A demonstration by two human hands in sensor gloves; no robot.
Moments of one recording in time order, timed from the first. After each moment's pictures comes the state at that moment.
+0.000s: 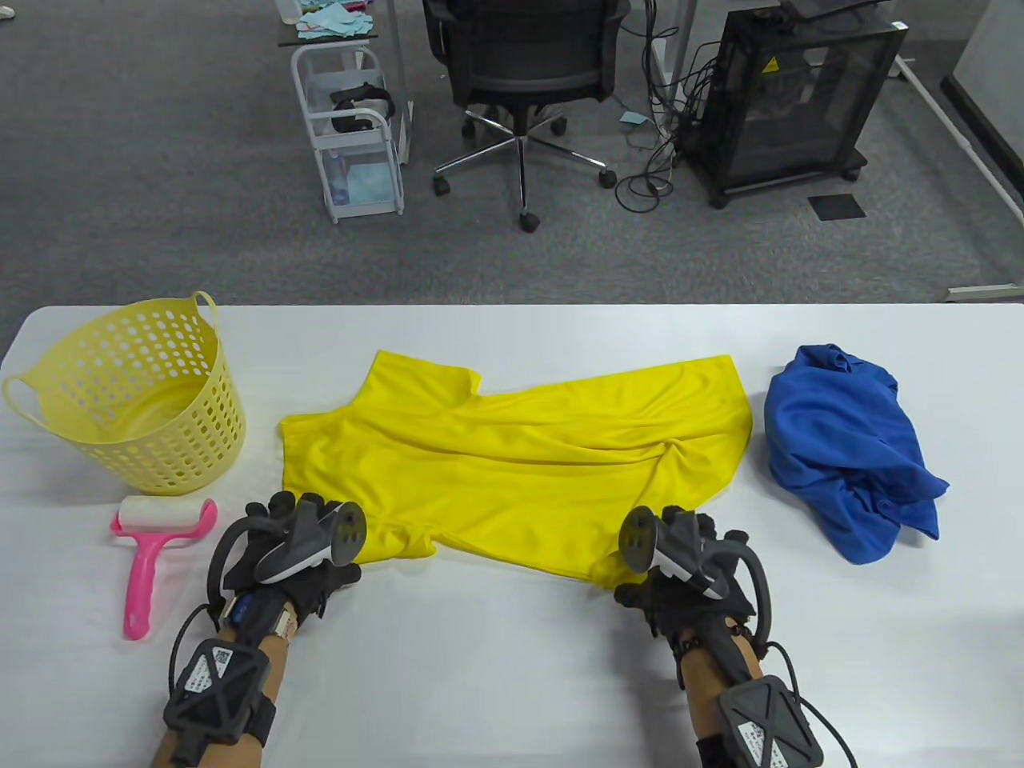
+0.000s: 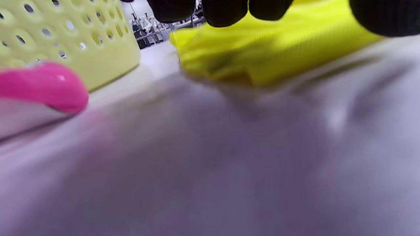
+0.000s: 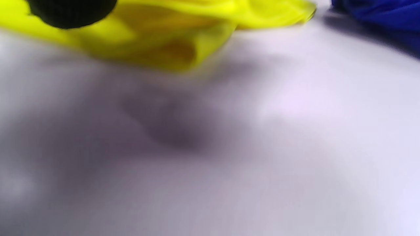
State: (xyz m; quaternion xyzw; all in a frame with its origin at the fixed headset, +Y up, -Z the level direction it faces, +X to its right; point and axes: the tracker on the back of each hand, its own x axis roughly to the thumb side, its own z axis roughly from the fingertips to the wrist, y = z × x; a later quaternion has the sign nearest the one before) left_hand -0.261 -0.767 -0.341 -0.16 -0.04 -0.15 0.98; right_hand 0.140 -0.749 -0.306 0.01 -0.21 -0.98 0.06
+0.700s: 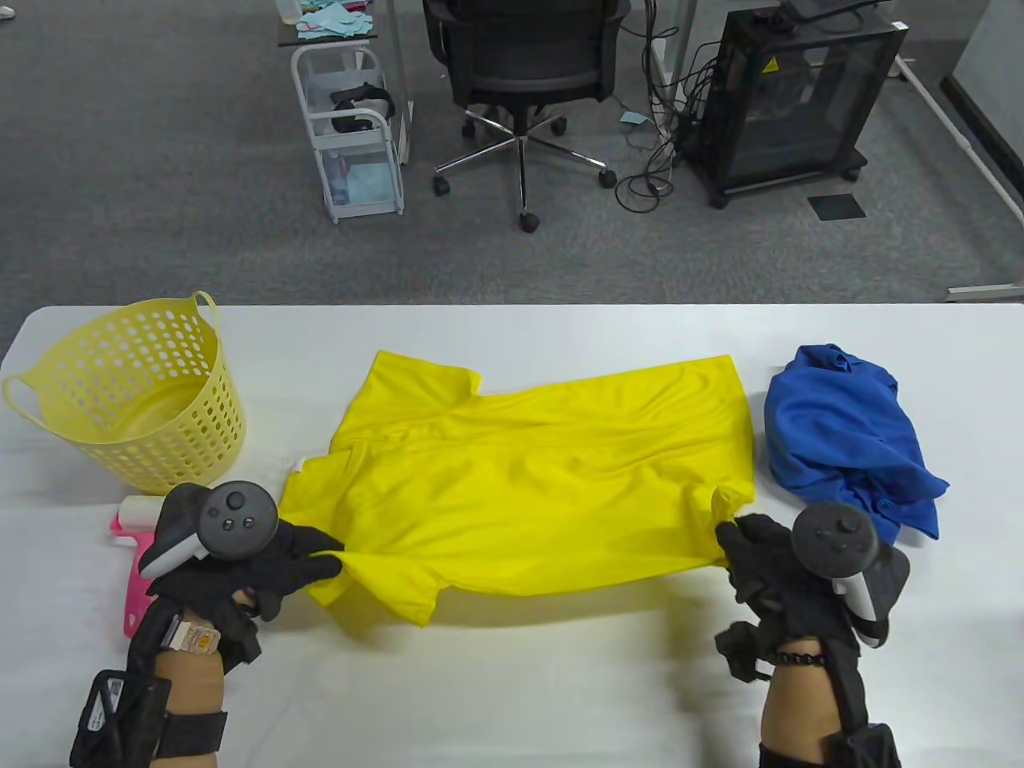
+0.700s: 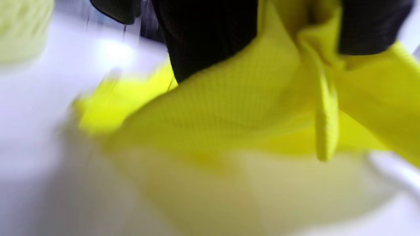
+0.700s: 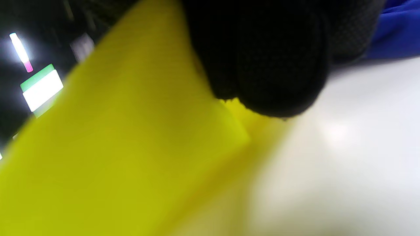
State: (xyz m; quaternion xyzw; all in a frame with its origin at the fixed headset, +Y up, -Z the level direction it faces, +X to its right) left_hand -0.305 -0.676 -0.308 -0.21 -0.19 0.17 0.94; right_hand 0.263 -0.673 -0.272 0.11 -0.12 -0.95 -0.25
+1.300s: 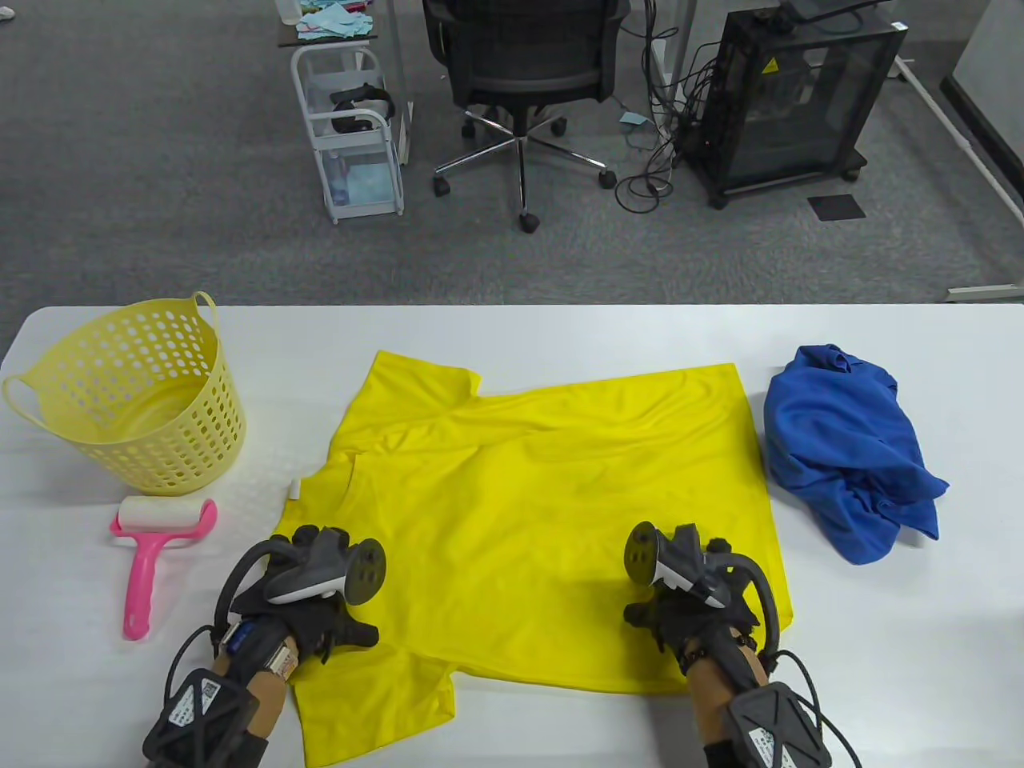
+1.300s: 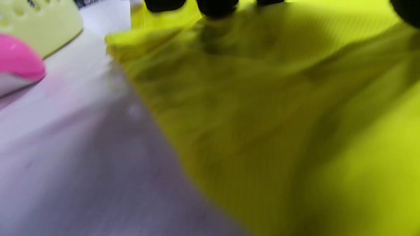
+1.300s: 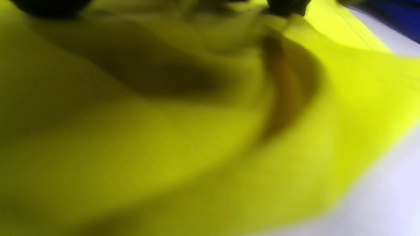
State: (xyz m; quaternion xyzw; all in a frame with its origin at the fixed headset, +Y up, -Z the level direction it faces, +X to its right) left_hand -0.242 -0.762 -0.304 -0.29 -0.13 -0.15 0.94; right_hand 0.166 -0.764 -0.301 0.04 -0.26 -0.96 0.07
